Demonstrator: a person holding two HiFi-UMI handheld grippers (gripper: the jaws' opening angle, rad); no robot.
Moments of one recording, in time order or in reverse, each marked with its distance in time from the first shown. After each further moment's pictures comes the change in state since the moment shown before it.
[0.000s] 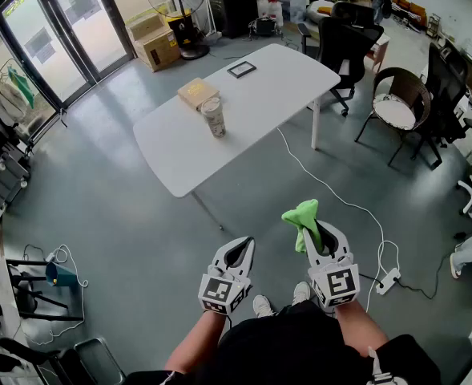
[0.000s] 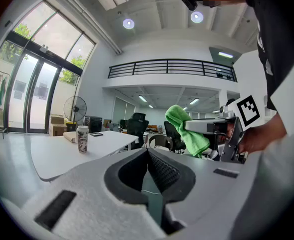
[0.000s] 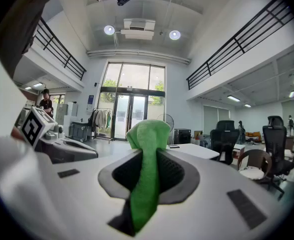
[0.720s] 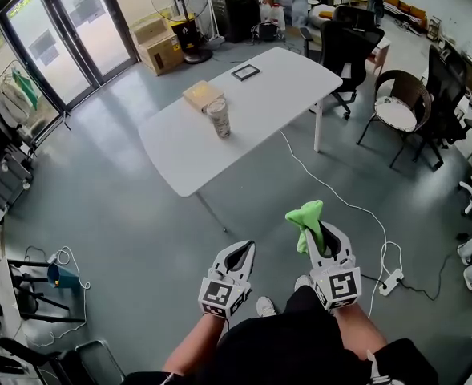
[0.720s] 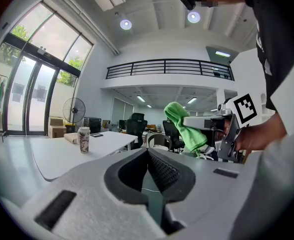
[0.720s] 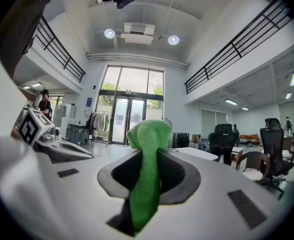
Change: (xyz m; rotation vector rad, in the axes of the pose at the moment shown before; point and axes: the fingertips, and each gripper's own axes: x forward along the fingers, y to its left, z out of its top) left arm -0.029 -0.003 -0.006 0.024 0.008 -0.020; right arm -0.015 0.019 0.008 0.002 -0.047 -0.034
